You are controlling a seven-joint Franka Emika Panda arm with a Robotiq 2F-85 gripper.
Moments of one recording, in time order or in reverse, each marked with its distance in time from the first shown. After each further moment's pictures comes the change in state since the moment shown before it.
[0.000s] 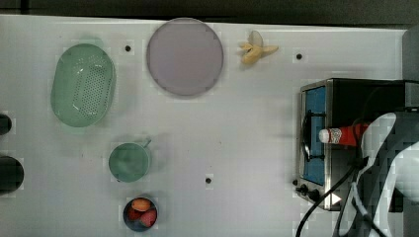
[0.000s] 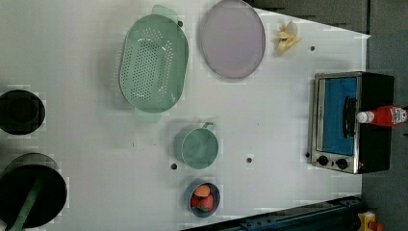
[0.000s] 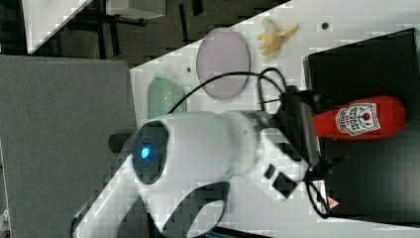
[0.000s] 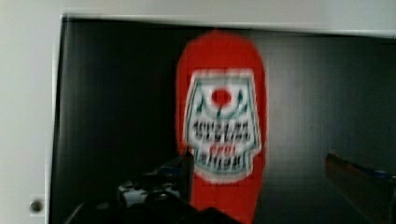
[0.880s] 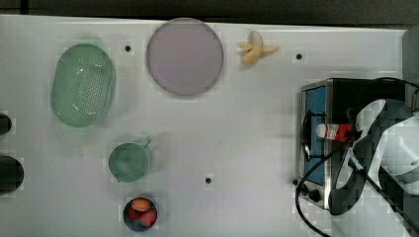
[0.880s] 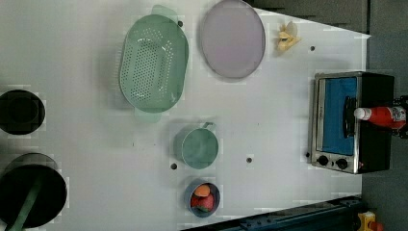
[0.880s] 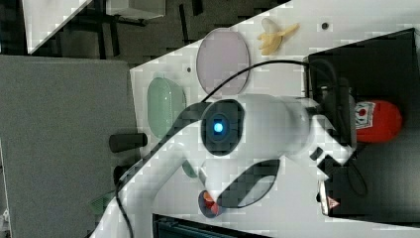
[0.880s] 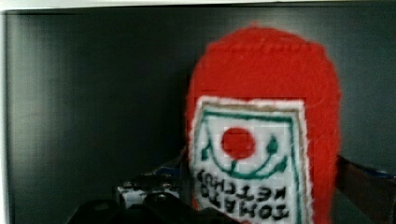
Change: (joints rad) arm -0.040 0.186 0.005 0.022 0.165 0.080 -0.001
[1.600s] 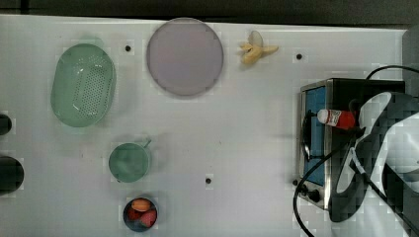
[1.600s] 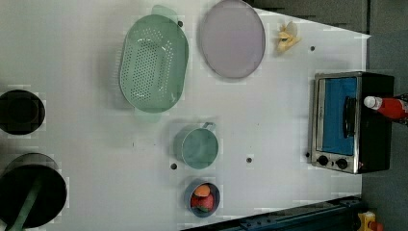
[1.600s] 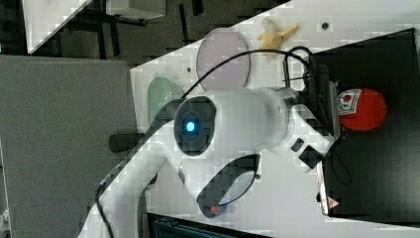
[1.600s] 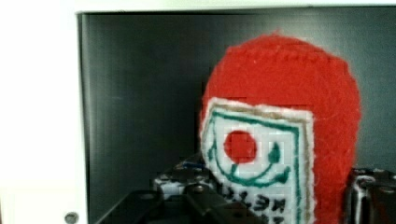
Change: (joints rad) arm 0.011 -0.045 0.015 0.051 0.003 -0.021 -0.008
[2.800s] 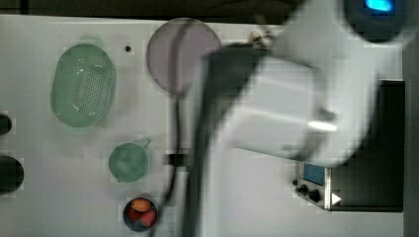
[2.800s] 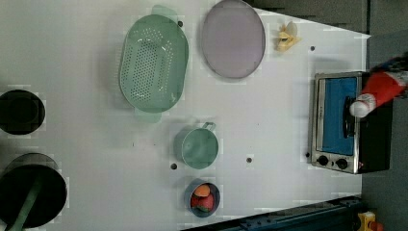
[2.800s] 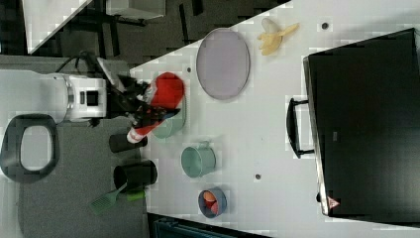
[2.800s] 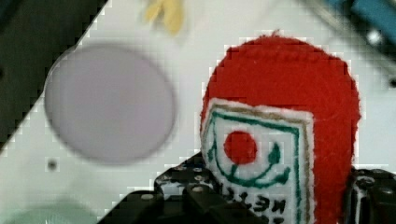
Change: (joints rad) arm 0.303 -0.285 0.289 0.102 -0.084 -0.441 -0.100
